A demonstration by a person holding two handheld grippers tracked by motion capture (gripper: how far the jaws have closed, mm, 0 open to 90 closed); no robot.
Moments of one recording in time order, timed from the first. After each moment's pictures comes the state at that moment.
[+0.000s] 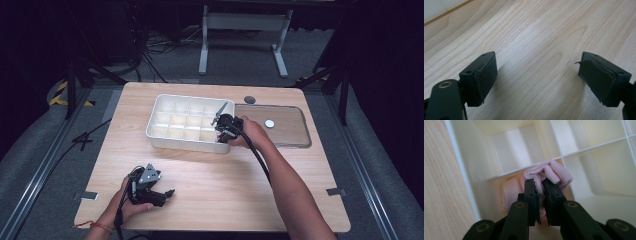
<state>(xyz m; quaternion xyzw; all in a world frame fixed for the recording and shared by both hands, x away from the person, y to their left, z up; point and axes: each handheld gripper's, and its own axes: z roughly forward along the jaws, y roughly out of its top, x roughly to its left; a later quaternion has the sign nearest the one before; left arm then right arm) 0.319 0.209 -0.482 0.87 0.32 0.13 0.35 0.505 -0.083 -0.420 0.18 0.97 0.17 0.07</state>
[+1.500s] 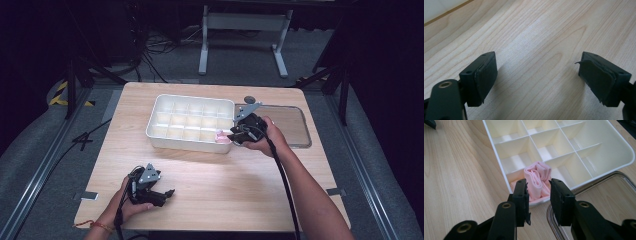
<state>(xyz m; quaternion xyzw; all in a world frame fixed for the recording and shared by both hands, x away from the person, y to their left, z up) 0.319 0.208 -0.483 0.87 0.32 0.13 0.35 0.462 -0.140 -0.378 0.21 0.92 0.32 0.13</state>
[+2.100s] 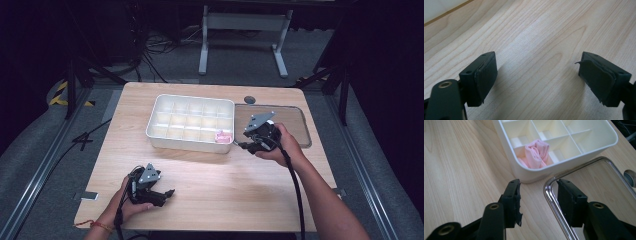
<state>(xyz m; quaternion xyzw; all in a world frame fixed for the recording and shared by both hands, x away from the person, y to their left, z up) 0.320 0.209 -0.482 0.87 0.32 0.13 0.35 0.428 -0.170 -0.371 0.20 0.92 0.29 0.16</state>
